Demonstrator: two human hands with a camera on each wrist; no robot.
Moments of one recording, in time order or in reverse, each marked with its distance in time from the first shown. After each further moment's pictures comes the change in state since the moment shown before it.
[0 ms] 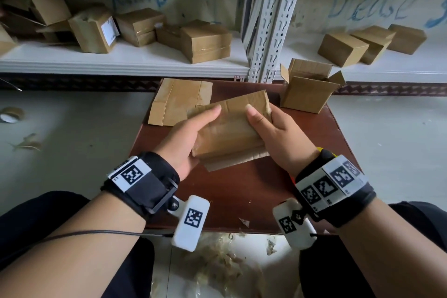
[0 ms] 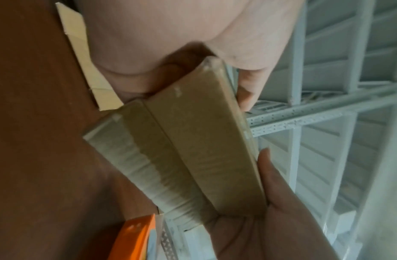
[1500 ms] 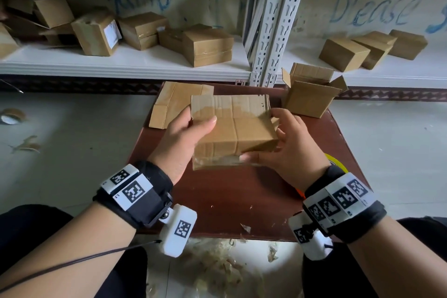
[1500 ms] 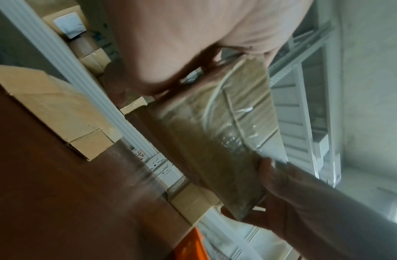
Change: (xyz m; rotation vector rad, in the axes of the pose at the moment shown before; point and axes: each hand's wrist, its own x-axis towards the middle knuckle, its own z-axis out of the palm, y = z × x) left_hand 0.001 -0.008 -0.018 0.213 -0.013 0.439; right_hand -0.007 0.037 -0.015 -0.288 0.092 -0.059
